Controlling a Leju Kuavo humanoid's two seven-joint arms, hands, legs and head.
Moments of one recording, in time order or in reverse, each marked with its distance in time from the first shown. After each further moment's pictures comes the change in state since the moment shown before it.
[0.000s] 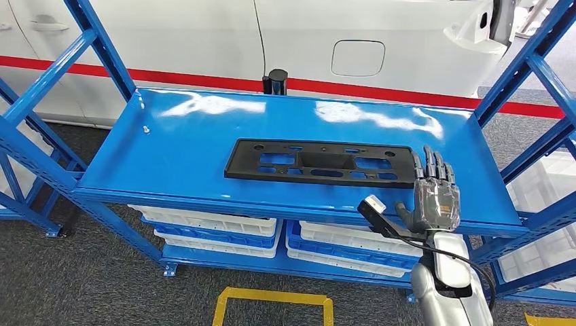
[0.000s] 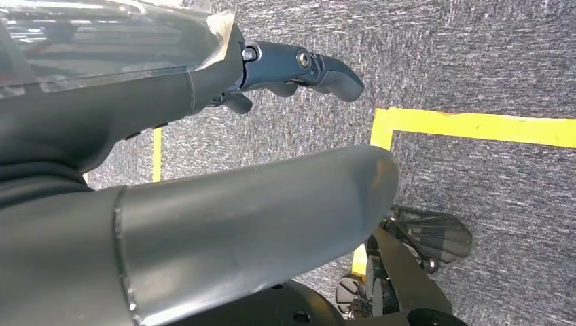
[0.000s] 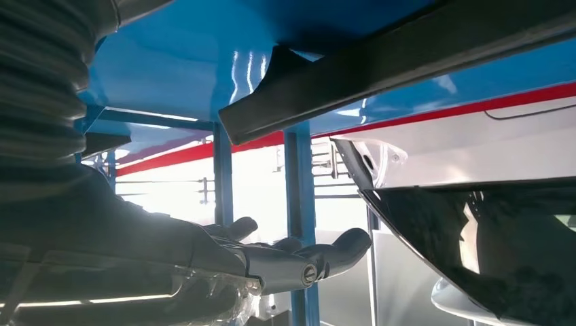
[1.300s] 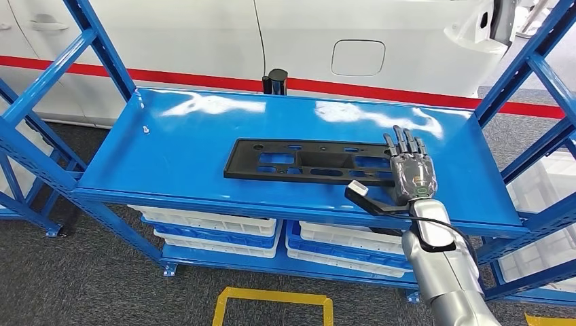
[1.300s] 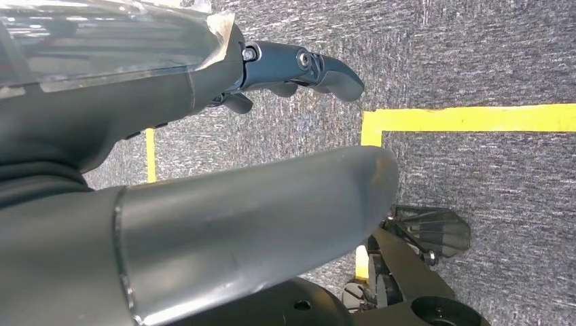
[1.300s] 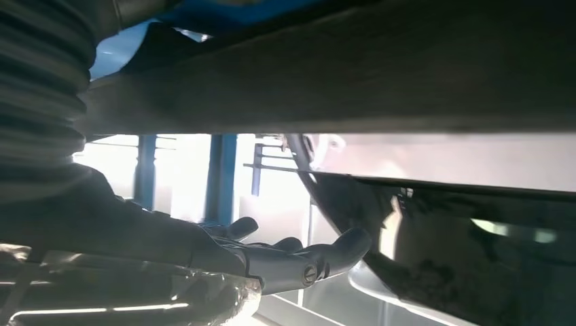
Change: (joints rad) left arm -0.006 0.006 -0.040 0.000 -0.057 -0.013 -0.009; right arm -0.295 -0.024 0.096 0.442 0.047 -0.141 -0.119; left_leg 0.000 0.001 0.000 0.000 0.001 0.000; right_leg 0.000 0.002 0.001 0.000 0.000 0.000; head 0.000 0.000
